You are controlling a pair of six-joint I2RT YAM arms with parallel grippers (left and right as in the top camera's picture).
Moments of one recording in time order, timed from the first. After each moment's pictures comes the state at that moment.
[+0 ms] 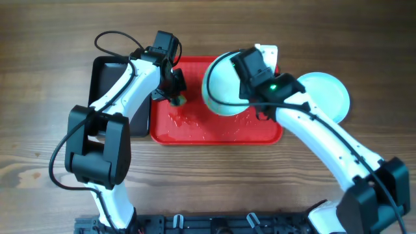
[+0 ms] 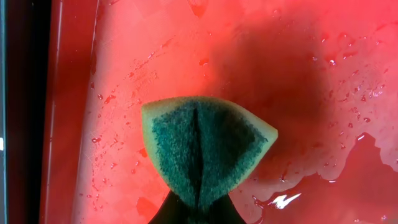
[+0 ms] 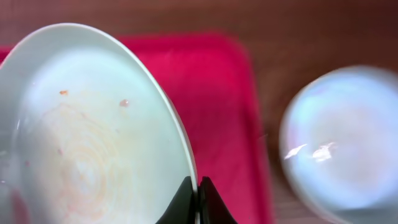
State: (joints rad) left arm -0.29 1.98 1.45 -0.85 0.08 -0.56; right arm 0.51 1.64 1.27 -0.74 0.35 0.53
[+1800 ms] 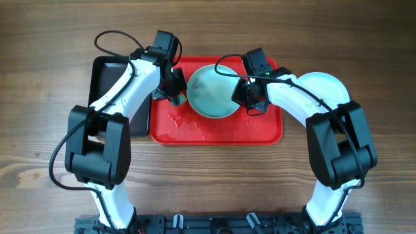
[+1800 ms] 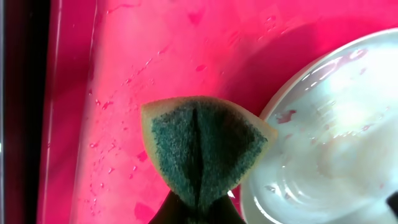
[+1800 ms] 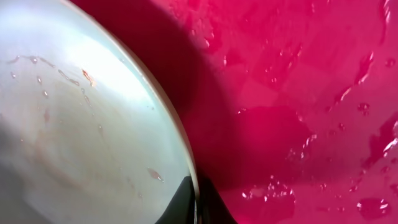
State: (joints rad) left arm -0.29 1.98 1.45 -0.83 0.08 -0.56; right arm 0.37 1.97 1.24 -0.57 -0.16 0.78
